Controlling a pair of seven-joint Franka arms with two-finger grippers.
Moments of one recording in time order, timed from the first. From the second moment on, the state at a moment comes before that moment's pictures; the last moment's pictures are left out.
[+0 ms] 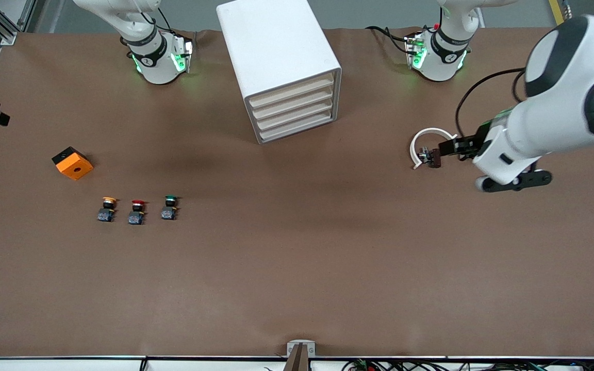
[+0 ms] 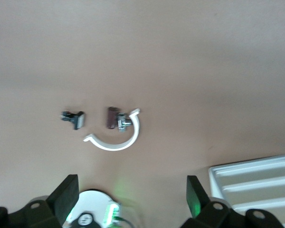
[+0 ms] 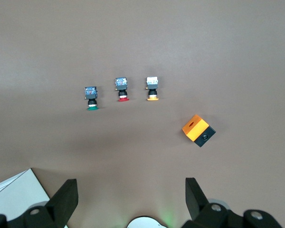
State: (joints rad) left arm 0.04 0.23 -0.30 -1.41 -0.02 1.35 -0.35; right arm -0.06 -0.04 -0.08 -1.48 0.02 1.38 -0.01
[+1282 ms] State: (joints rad) left arm 0.00 -0.18 -0.05 -1.77 -0.02 1.63 -0.06; right arm -0.06 -0.15 -0.07 -1.63 0.02 1.51 -0.01
